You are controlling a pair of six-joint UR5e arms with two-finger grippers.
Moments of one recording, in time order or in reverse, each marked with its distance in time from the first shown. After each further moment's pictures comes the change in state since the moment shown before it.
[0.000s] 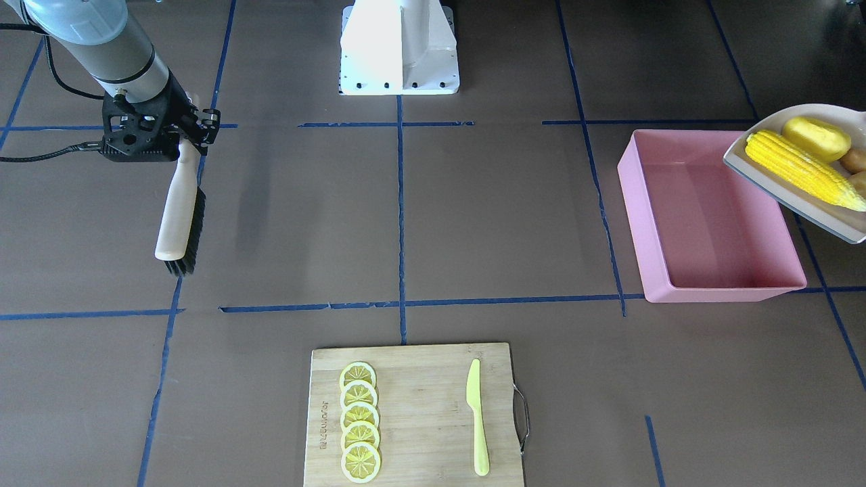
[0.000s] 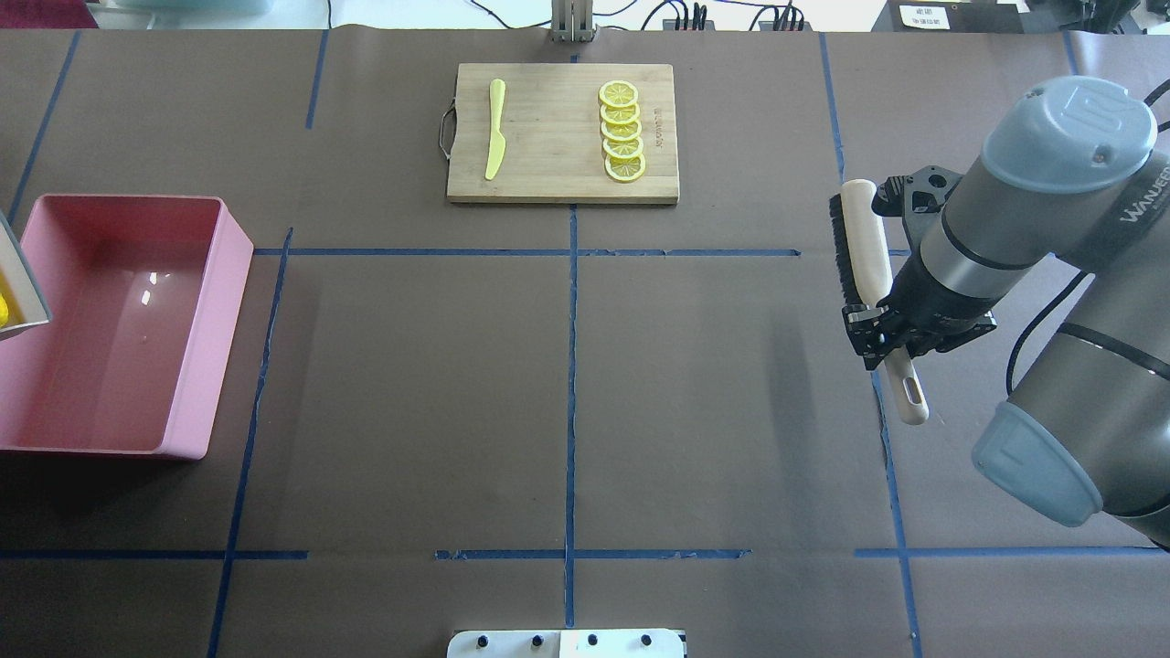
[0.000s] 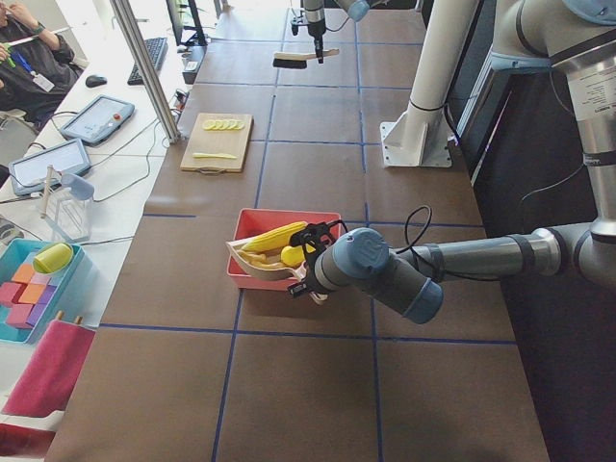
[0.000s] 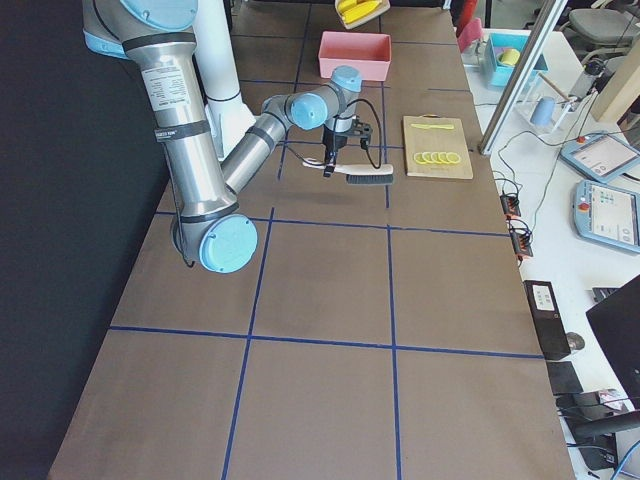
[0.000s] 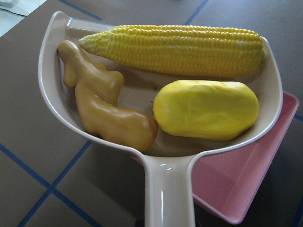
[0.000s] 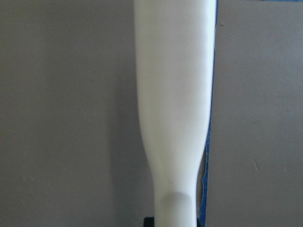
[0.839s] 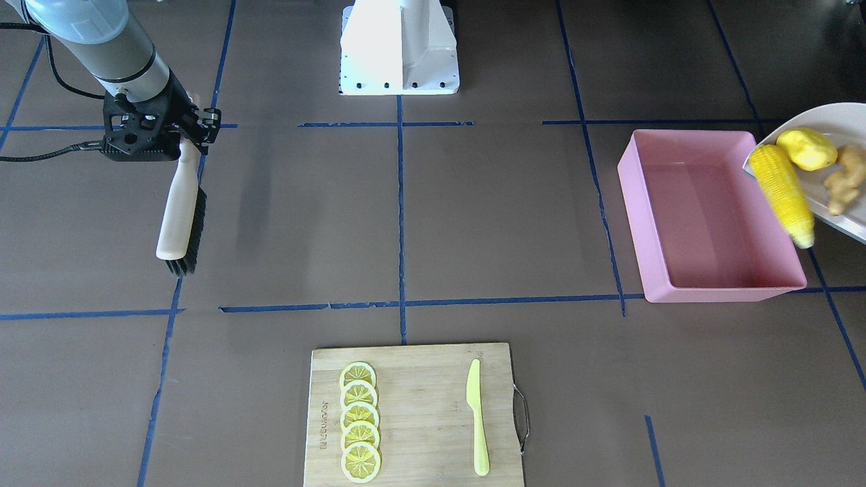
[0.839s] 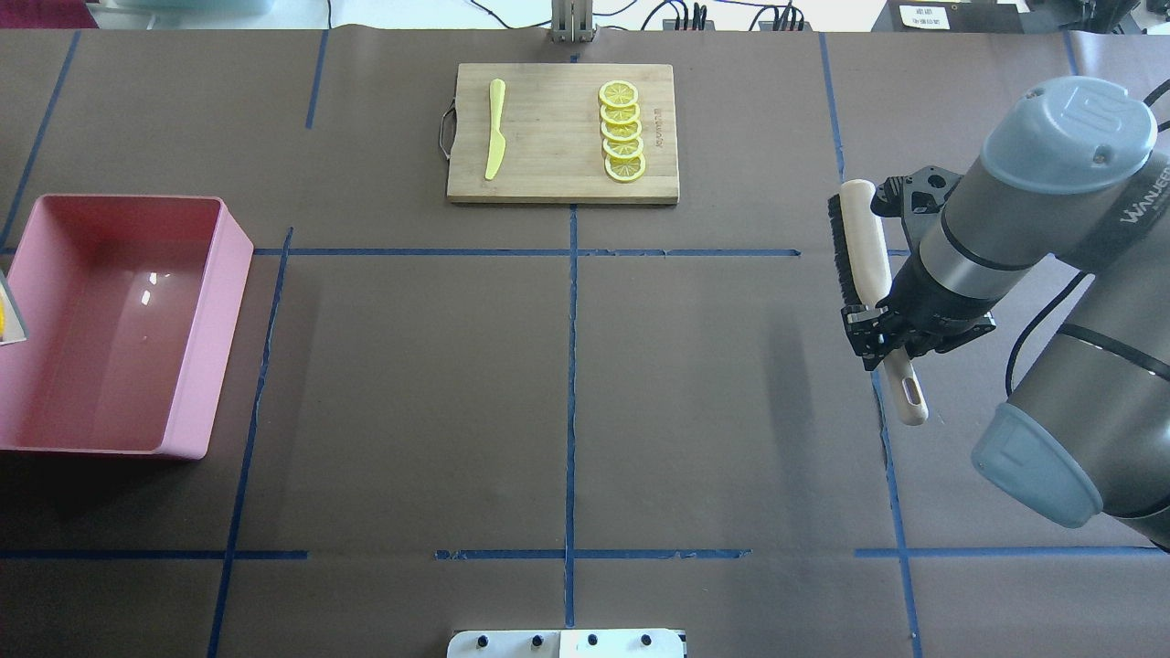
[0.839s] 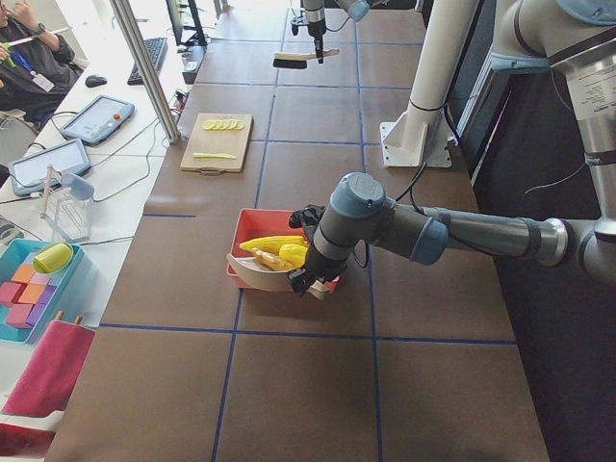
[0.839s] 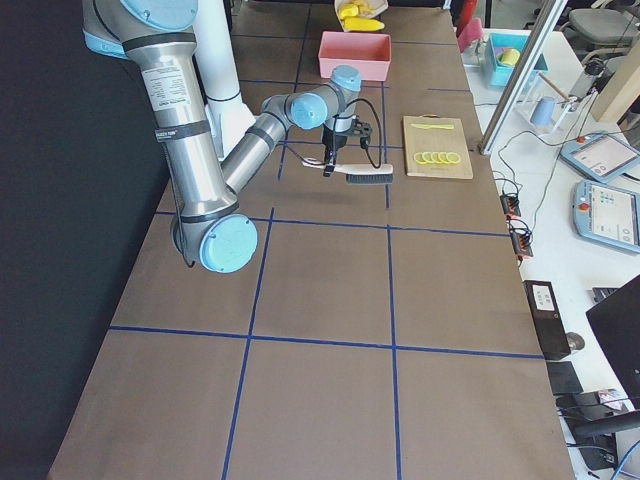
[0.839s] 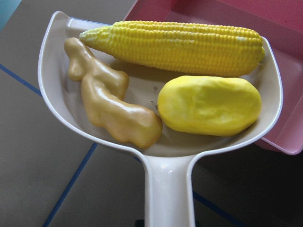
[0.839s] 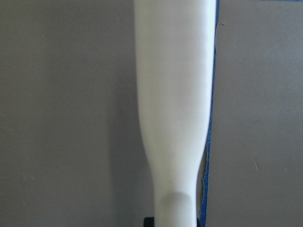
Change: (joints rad) left arm 0.033 0.022 -0.286 0.443 0.311 0.222; right arm -0.002 0.000 0.000 0.000 0.000 0.000
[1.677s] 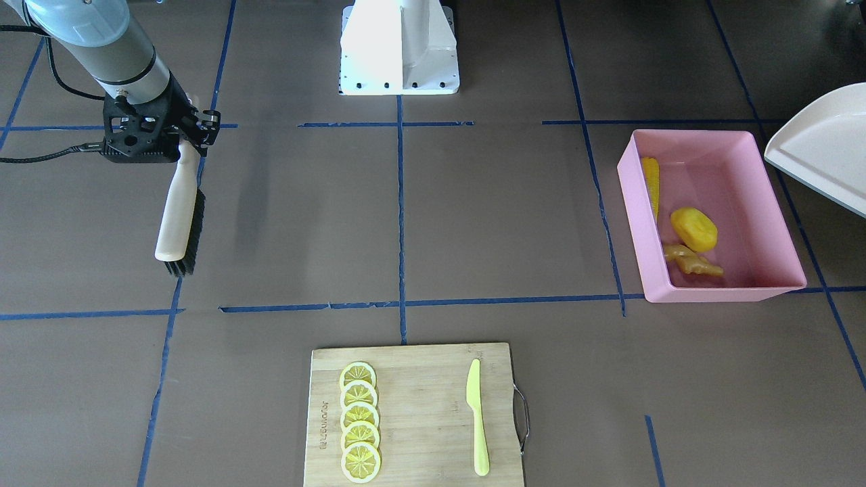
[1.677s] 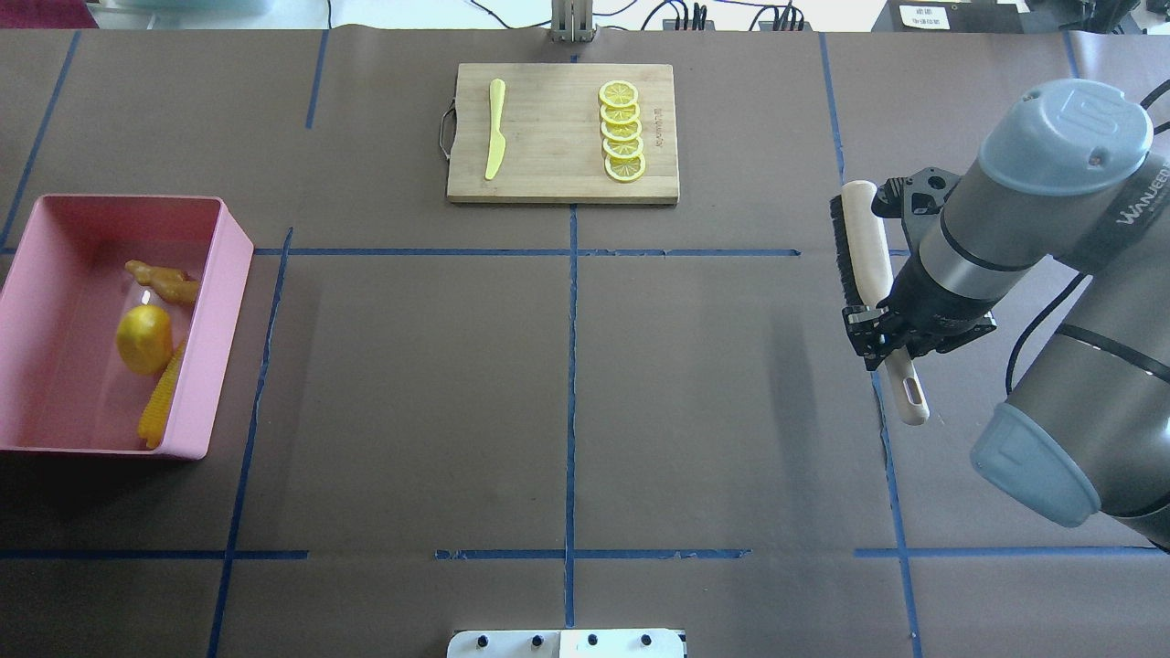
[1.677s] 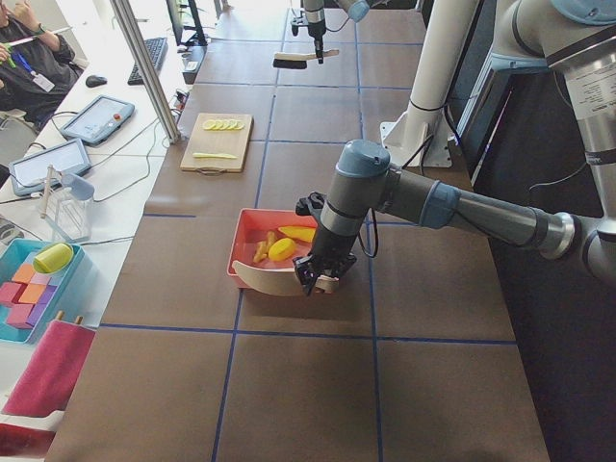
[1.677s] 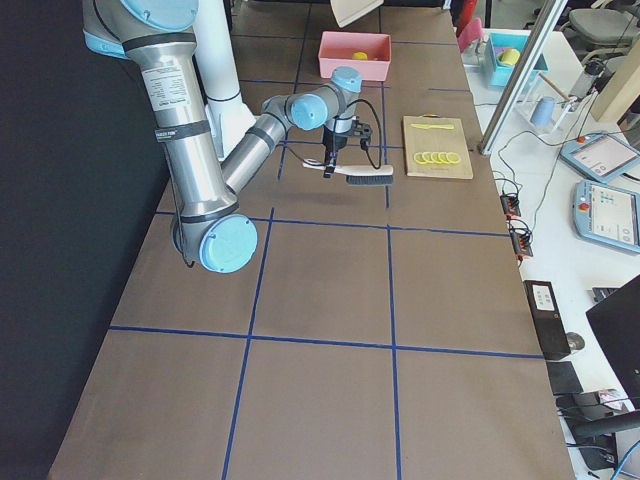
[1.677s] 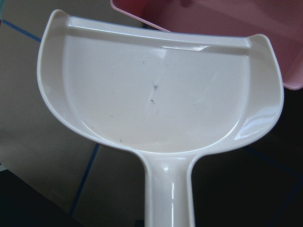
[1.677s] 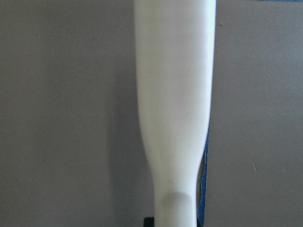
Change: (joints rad) left arm 0.037 0.009 -0.126 0.173 0.188 0.076; right arm -0.002 -0.001 -0.004 0.000 -0.006 0.000
